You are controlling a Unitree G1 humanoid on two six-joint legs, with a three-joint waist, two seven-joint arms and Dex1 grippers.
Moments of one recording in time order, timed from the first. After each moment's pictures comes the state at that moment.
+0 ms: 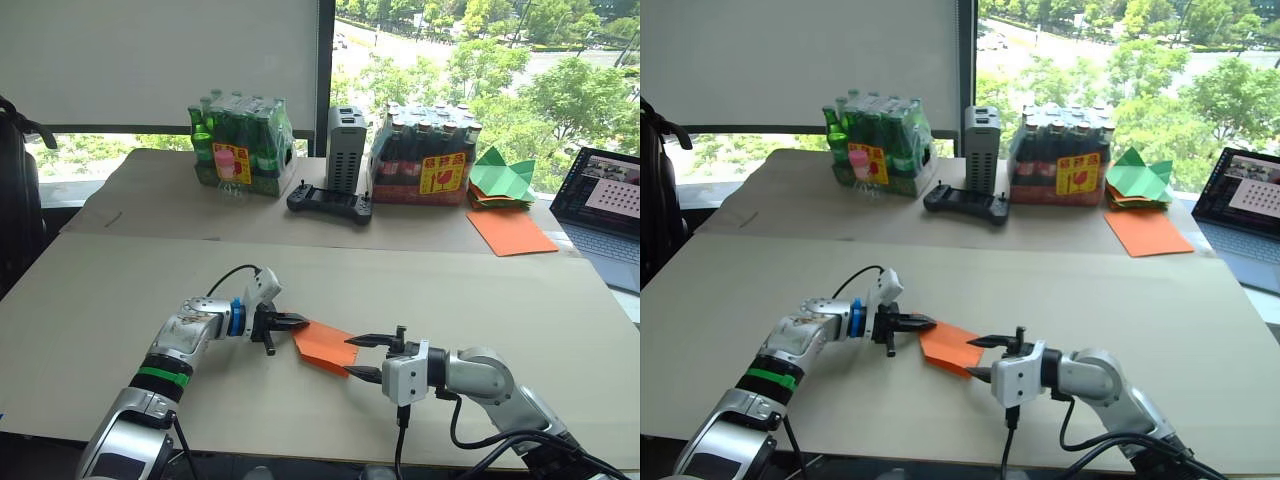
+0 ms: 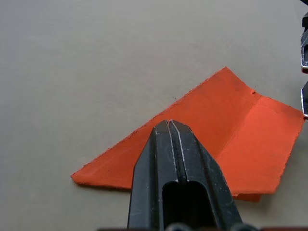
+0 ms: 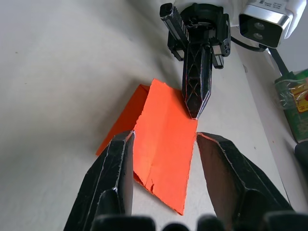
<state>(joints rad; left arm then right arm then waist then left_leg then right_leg) -0.59 0.48 -0.20 0.37 -0.29 0.50 -1.15 -0.19 -0.62 0.30 -0.10 -0.17 -0.48 0.80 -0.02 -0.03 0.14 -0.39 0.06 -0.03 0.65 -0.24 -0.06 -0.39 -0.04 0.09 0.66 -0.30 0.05</state>
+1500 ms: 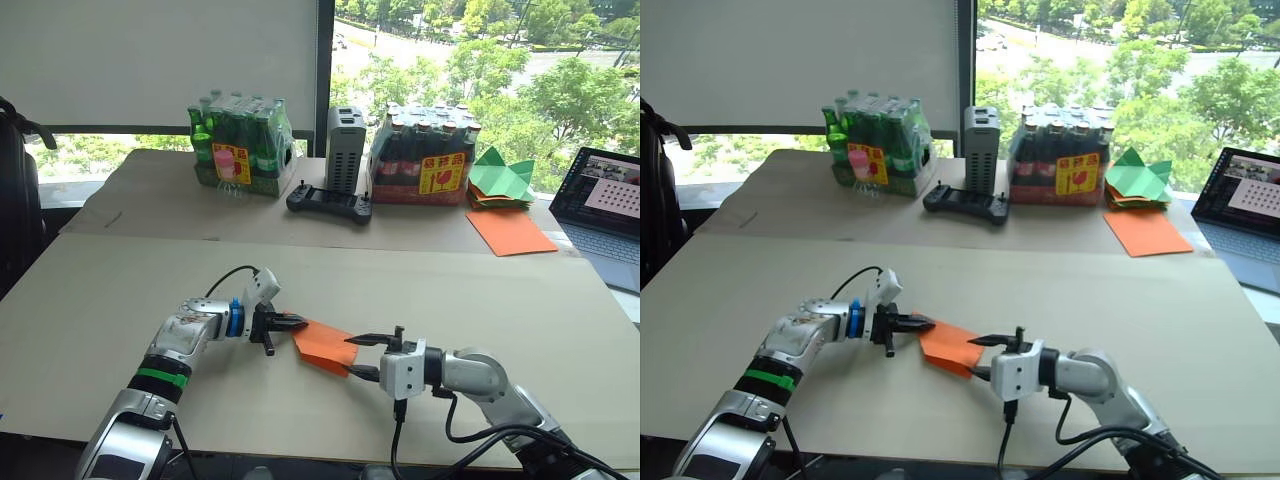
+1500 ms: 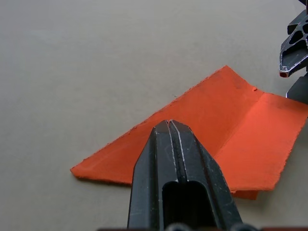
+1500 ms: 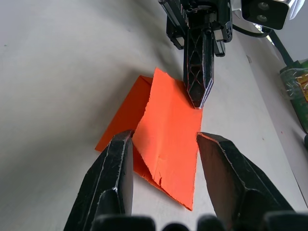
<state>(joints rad) -0.58 0.48 -0.19 0.35 -0.29 0.54 -1.15 -0.21 -0.60 0.32 -0.03 -0.17 -0.48 0.80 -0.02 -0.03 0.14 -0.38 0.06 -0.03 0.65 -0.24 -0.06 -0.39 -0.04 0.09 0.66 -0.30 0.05</state>
